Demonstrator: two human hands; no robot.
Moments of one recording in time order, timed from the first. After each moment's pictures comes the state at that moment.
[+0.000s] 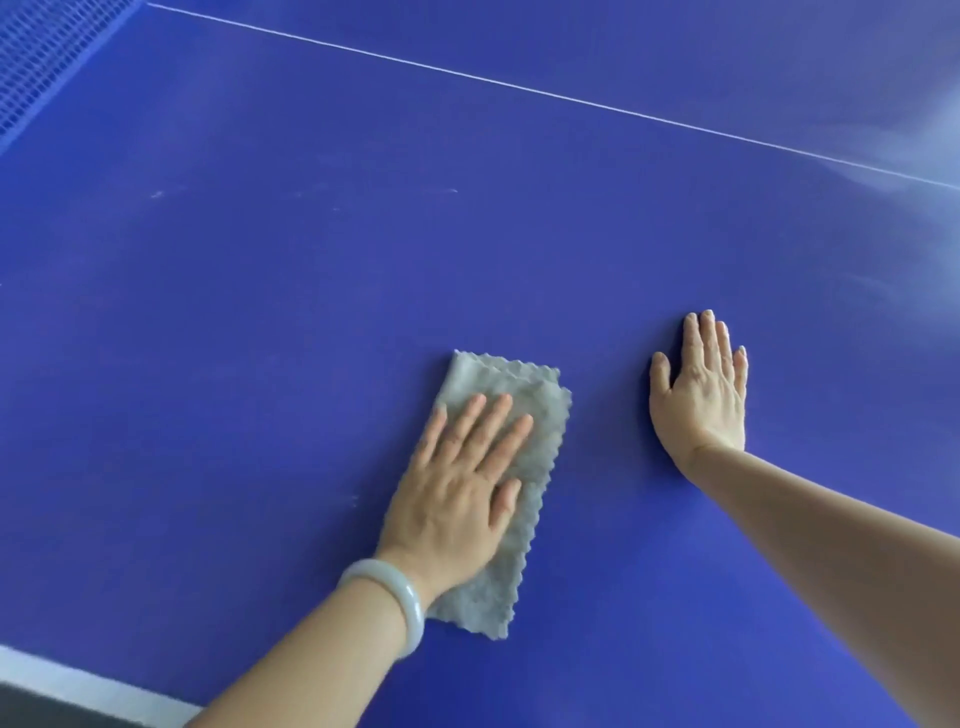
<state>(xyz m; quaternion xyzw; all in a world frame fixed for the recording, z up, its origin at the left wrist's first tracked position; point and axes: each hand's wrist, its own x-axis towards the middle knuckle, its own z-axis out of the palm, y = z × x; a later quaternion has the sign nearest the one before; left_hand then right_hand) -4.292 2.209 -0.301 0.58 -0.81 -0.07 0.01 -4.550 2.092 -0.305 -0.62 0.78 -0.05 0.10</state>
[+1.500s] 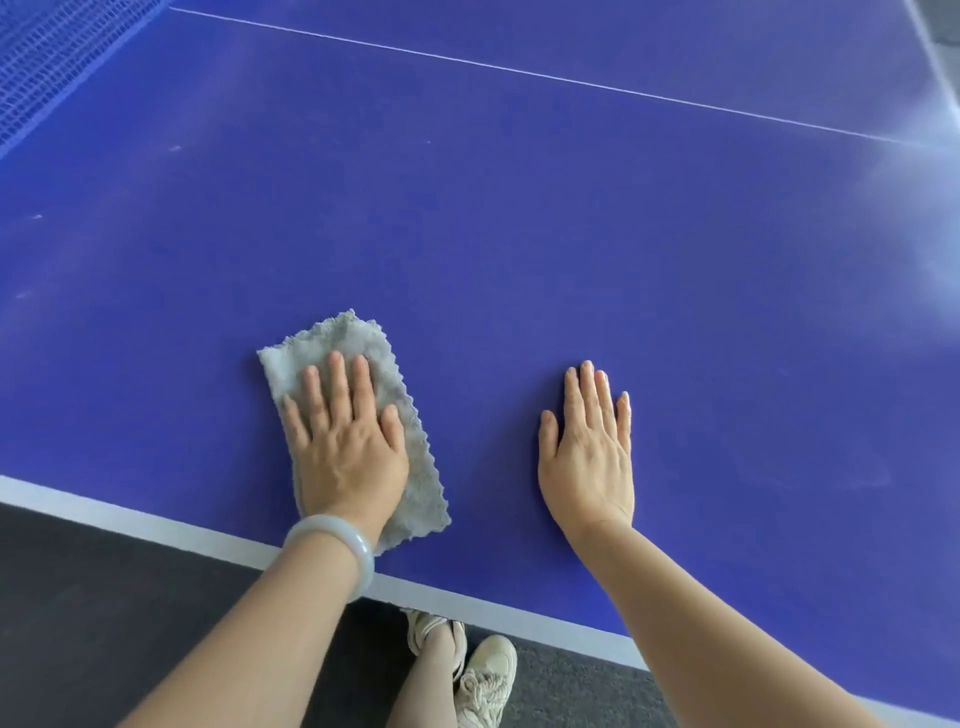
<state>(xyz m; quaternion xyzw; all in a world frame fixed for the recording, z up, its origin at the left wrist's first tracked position) -4.274 2.309 -0.301 0.80 -0.59 -0.05 0.00 -4.495 2.294 -0.302 -0.67 0.72 -0.09 0.13</state>
